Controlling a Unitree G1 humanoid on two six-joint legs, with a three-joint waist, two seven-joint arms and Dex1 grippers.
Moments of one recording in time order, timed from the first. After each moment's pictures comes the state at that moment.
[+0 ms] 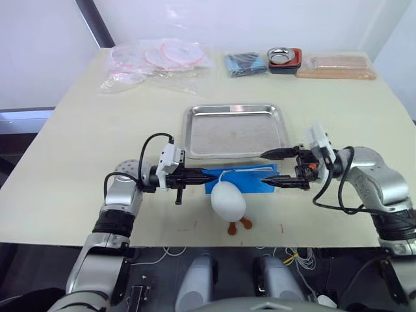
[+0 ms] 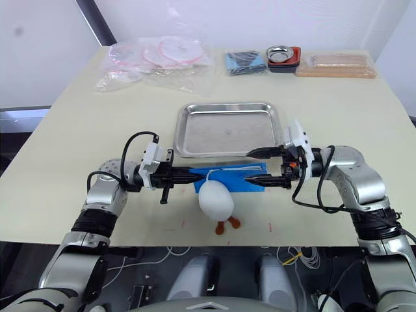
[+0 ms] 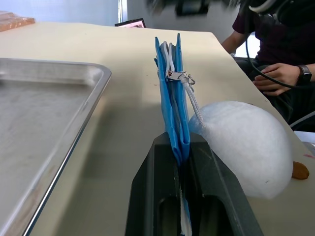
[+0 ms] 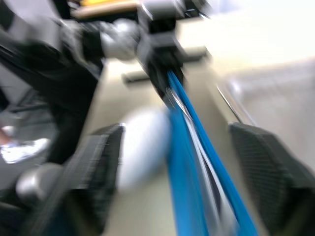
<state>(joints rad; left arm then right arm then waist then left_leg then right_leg) -0.50 0.51 -0.05 0.44 -0.38 -0.07 -1.54 -0.45 -0.60 0.10 0.01 0.51 0.36 1.30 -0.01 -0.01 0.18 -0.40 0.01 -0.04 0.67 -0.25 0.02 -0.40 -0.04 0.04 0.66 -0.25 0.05</state>
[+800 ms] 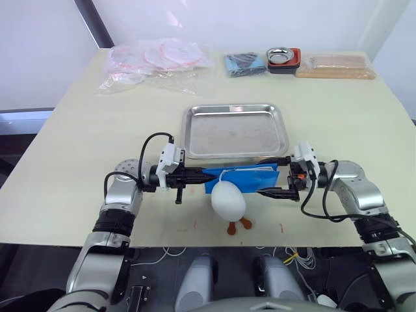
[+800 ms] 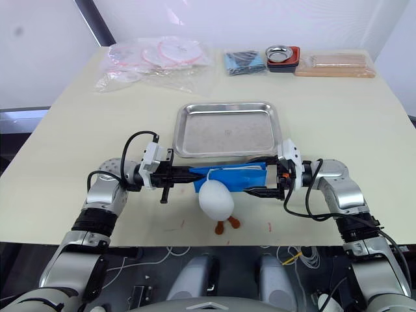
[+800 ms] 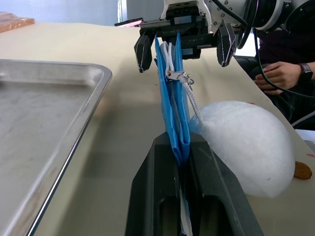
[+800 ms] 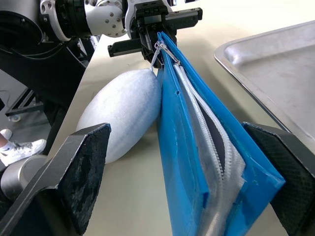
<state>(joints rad) -0.51 0.51 -0.05 0.45 -0.38 -0.07 -1.54 -0.46 -0.50 0.14 0.19 0.43 0.22 1.35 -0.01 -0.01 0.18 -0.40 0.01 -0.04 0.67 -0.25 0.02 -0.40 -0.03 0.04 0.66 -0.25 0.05</state>
